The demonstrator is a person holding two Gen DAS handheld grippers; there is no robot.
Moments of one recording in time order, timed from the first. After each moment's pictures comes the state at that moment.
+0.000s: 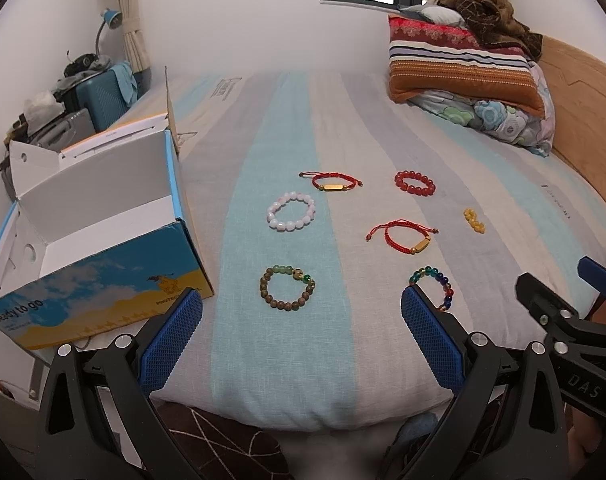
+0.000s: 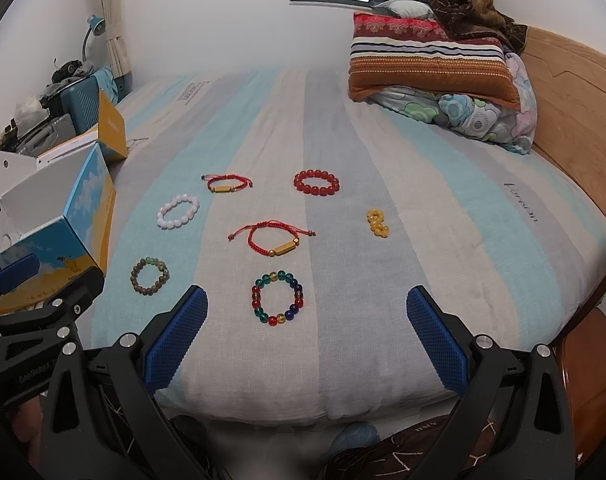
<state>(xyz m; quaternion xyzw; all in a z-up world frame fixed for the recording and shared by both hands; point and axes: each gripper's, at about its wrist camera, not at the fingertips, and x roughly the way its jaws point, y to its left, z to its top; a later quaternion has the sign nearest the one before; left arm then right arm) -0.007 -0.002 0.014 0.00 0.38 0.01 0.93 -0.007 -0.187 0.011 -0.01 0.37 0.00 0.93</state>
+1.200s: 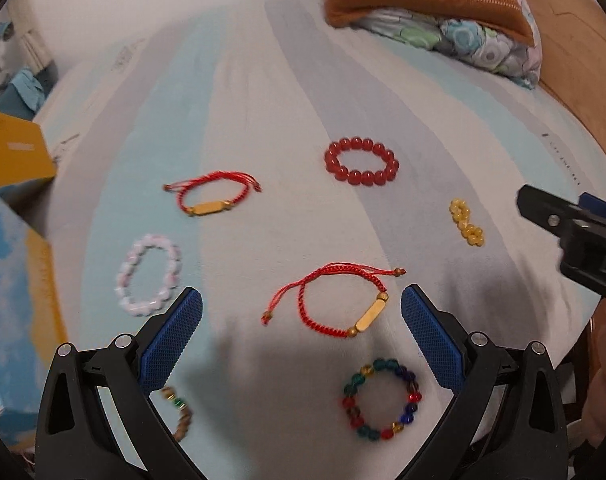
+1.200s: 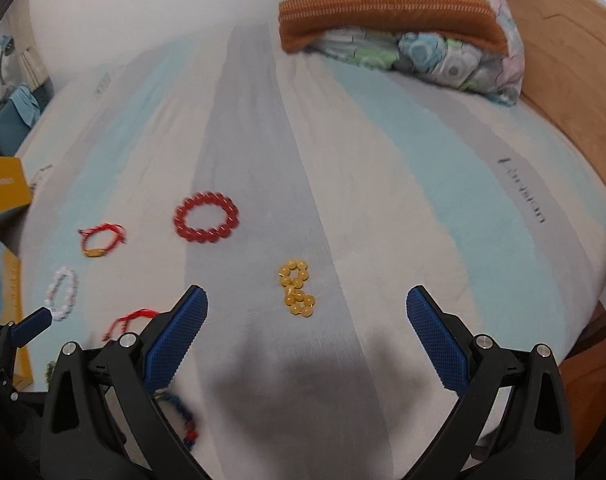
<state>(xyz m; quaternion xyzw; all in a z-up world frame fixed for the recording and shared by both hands) 0.185 -0.111 -0.054 0.06 0.50 -0.08 0.86 0.190 -0.293 -0.035 0.04 0.47 -0.08 0.88</state>
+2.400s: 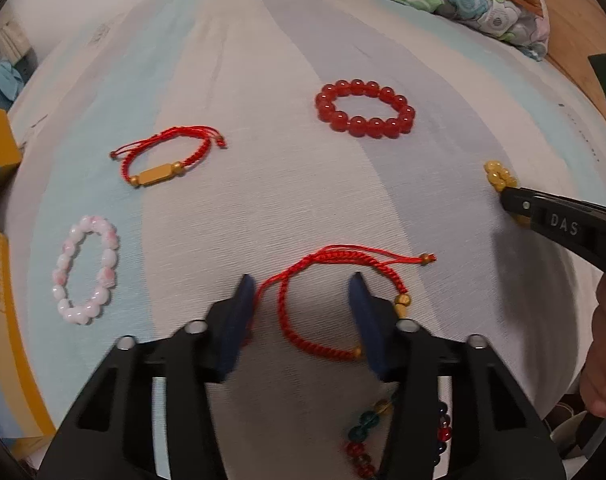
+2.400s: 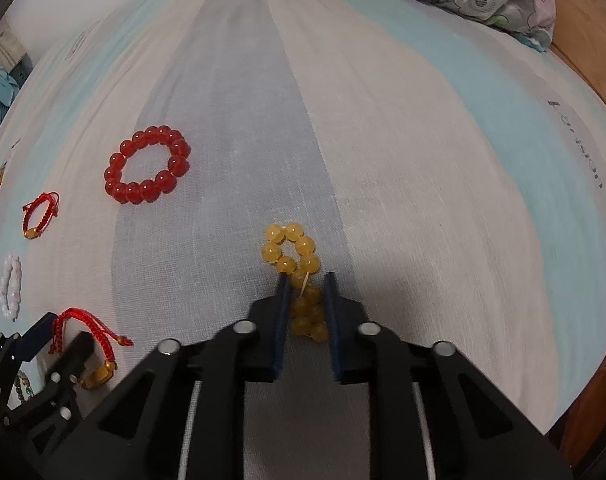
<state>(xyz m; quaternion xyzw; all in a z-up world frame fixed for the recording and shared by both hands) 0.204 -0.127 -0.114 0.06 0.53 -0.09 0.84 0.228 -0.306 -0.117 0.06 0.55 -0.07 0.83</state>
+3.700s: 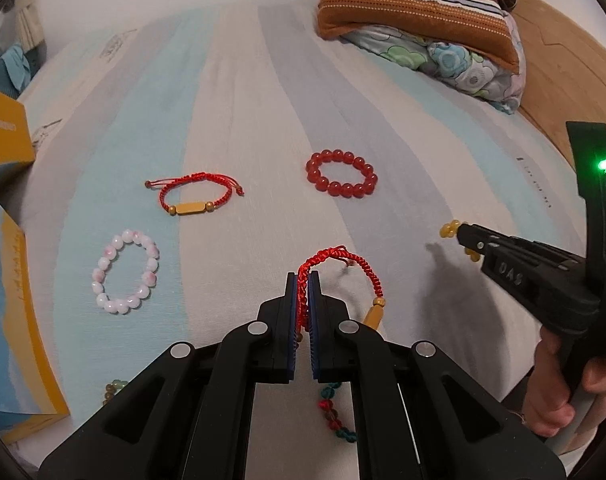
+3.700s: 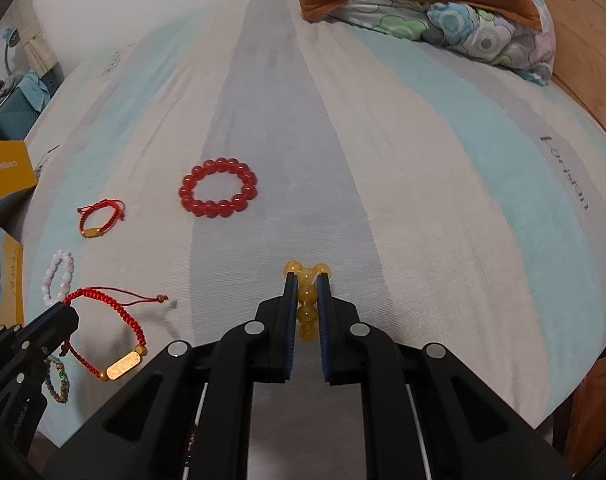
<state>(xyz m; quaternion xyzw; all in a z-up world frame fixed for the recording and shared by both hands) 0.170 -0.099 -0.040 0.00 0.48 -0.12 0.87 0.197 -0.281 -0.060 0.05 0.50 -0.04 0.87</state>
